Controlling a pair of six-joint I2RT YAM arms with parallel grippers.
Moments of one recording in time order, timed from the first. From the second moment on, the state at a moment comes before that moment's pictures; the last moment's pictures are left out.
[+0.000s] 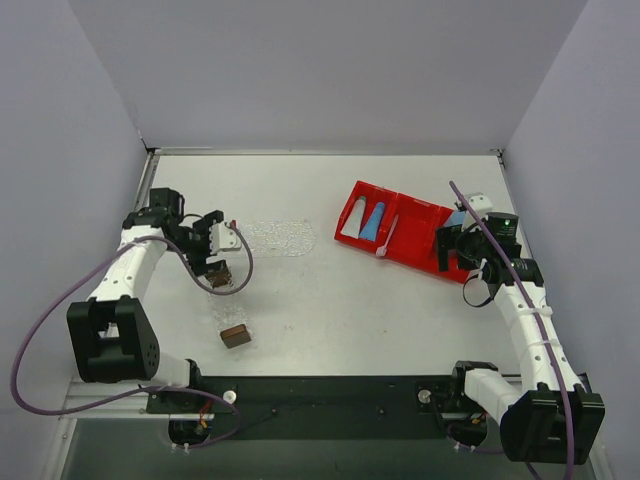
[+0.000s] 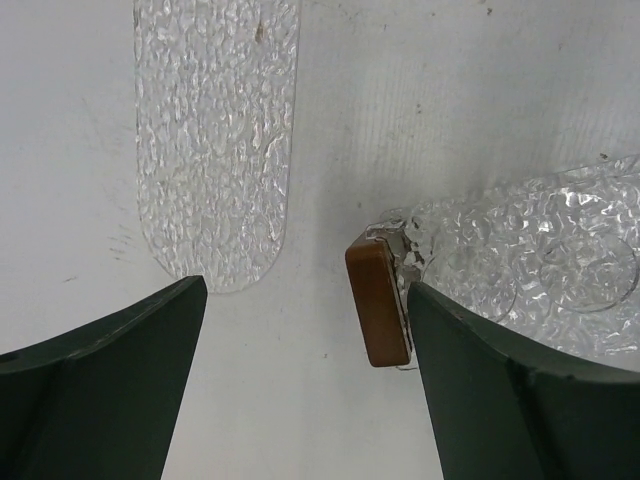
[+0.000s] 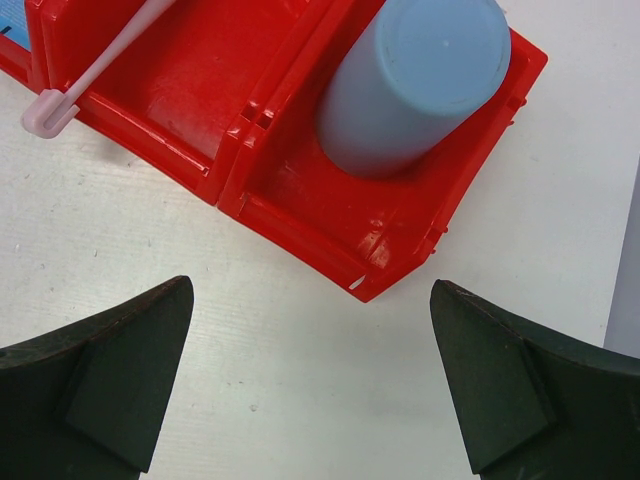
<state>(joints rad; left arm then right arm) 0.06 1.42 1.09 -0.91 0.64 1.53 -0.05 1.01 0.79 -0.50 -0.10 -0.23</state>
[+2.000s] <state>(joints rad) -0.08 1.61 1.04 -0.85 0.26 1.14 -0.05 1.01 0.79 -0.51 -0.10 -0.23</state>
